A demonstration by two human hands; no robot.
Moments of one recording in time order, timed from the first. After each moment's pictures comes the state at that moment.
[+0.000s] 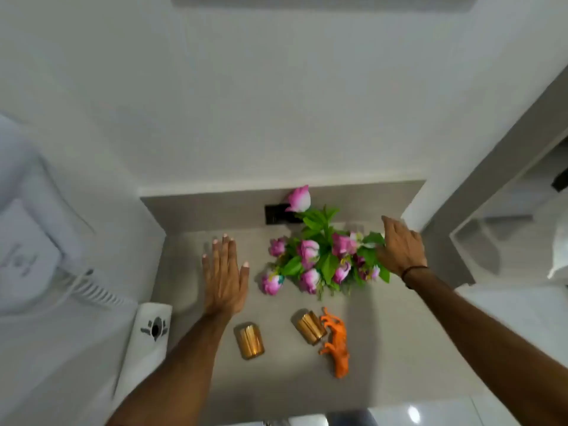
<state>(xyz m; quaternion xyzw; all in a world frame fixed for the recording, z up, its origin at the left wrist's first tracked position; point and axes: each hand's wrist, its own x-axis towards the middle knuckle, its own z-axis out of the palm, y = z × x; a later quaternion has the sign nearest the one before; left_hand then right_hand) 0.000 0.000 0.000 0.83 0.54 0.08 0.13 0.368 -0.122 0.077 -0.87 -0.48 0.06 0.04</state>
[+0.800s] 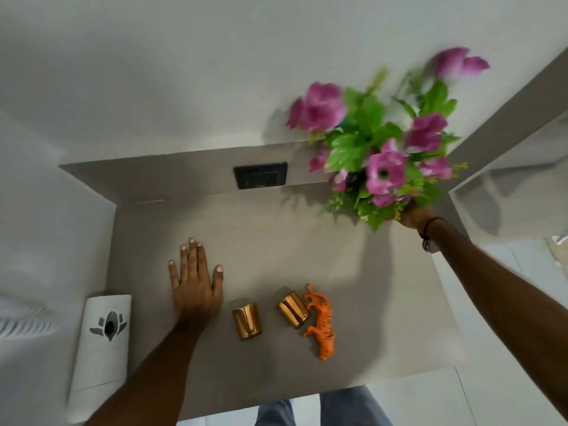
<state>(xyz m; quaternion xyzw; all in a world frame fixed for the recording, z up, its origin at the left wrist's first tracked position) -0.018 -0.002 -0.102 0.81 0.58 -0.02 0.12 0.474 -0.099 0.015 -0.91 -0.23 0.33 0.13</state>
